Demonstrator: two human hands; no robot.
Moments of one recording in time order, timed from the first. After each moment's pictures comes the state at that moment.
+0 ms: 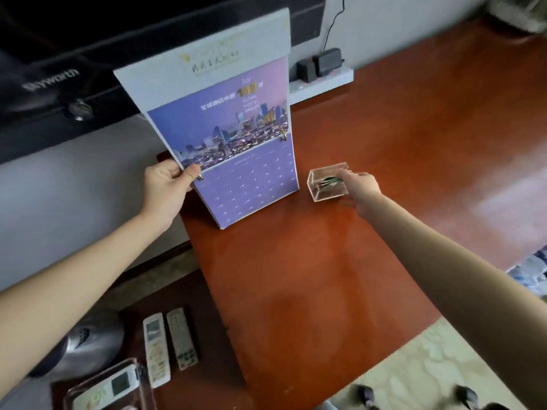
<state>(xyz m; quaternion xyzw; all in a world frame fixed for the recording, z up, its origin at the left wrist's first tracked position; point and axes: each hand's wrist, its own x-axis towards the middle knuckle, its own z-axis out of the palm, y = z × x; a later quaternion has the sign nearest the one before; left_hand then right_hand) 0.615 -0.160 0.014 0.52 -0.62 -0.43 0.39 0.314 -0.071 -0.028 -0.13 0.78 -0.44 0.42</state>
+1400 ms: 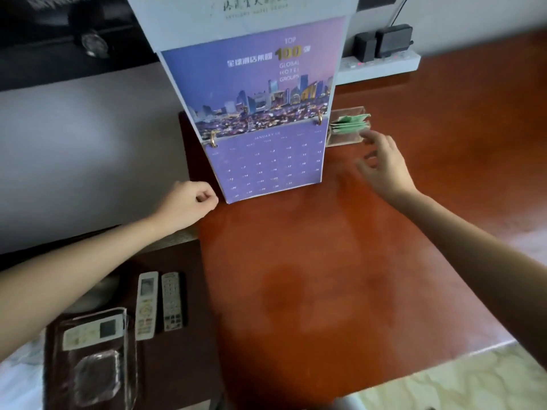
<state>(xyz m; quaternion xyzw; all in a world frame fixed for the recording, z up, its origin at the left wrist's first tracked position) 0.639 -0.129 -0.039 0.61 -0.72 -0.32 0.08 0.279 -0.114 -0.056 -0.62 0.70 -0.30 0.18</state>
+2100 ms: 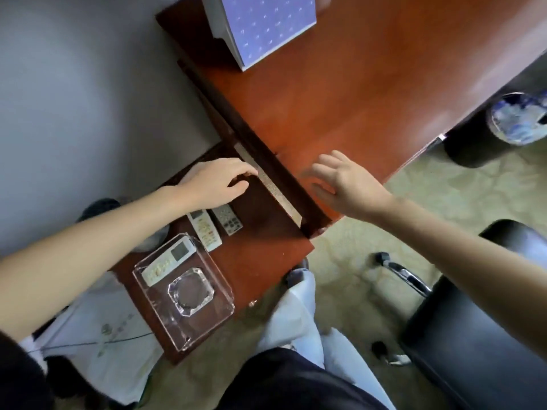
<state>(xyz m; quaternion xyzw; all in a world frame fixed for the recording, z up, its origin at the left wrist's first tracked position) 0.767 0.020 -0.058 0.27 -0.93 -0.21 -0.12 0.553 0.183 -0.060 -0.74 0.63 -0.23 0.09</state>
